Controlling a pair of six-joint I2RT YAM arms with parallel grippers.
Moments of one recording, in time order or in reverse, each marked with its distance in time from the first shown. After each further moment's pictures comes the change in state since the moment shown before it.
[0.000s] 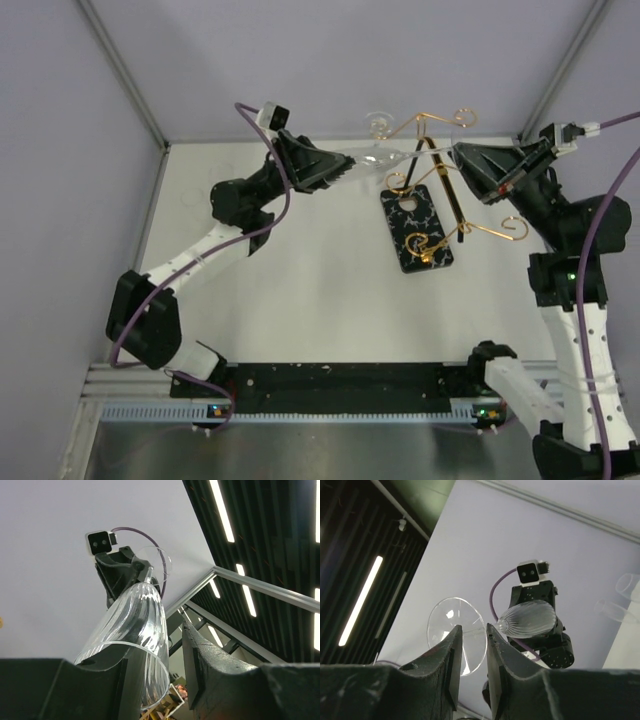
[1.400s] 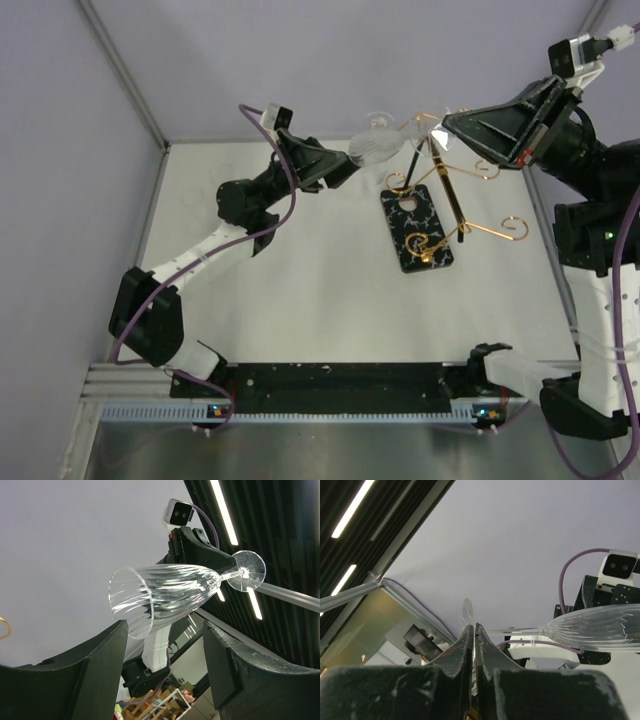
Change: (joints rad) left arm -0.018 0.018 0.003 -0.003 -0.039 0.060; right arm 0.124 0.275 0.572 -0.095 -0.229 -0.156
